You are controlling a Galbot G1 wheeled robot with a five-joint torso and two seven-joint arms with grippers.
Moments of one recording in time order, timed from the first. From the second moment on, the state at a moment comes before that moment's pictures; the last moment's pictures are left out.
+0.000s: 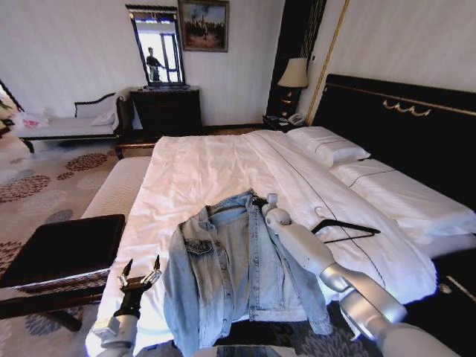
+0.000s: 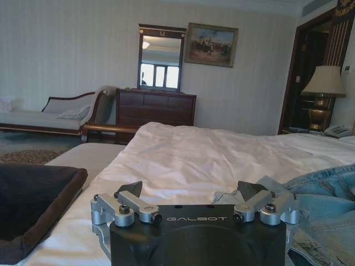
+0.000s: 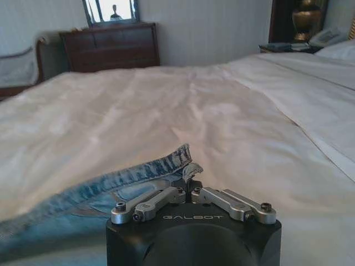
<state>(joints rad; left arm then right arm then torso) 1.88 -1.41 -0.70 -2.13 -0.34 -0.17 -0.03 -0.40 1.20 -0.19 1.04 0.82 -0.20 0.20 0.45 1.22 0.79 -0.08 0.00</state>
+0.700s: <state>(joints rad) 1.91 -1.42 -0.65 -2.17 -0.30 -0.17 -0.04 -0.45 1.19 -0.19 0.97 0.77 -0.11 0.16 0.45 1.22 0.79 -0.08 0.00</state>
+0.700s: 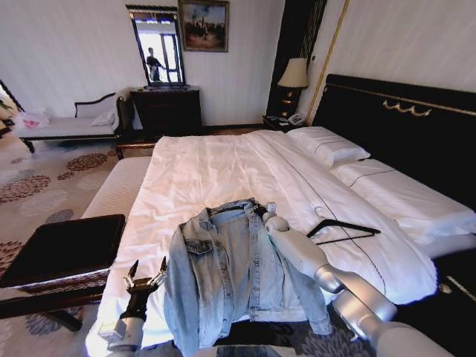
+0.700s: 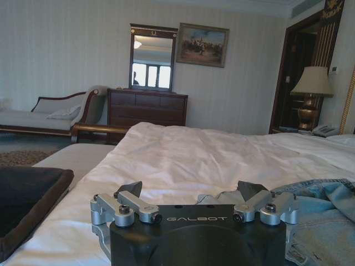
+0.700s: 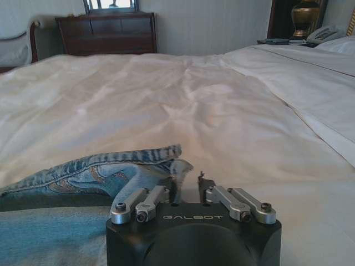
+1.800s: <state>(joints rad) 1.33 -1.12 -0.31 -1.97 -0.74 0.18 -0.28 -0.79 0.93 -0.10 1.61 0.66 -0.10 0.20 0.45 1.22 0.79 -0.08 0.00</state>
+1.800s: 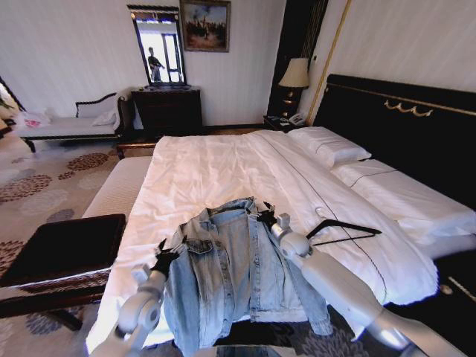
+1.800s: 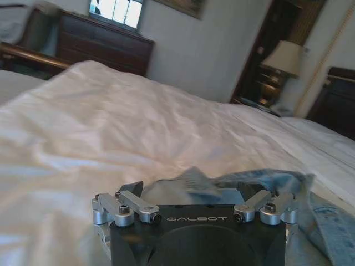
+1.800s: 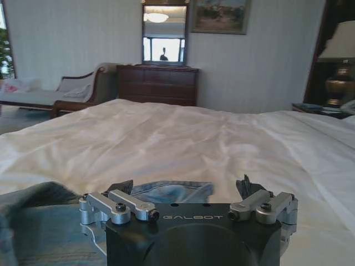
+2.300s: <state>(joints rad) 1.02 -1.20 -0.01 -1.69 -0.75 0.21 -0.38 -0.76 0.90 -0.02 1.58 0.73 -0.12 0.22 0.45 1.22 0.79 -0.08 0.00</state>
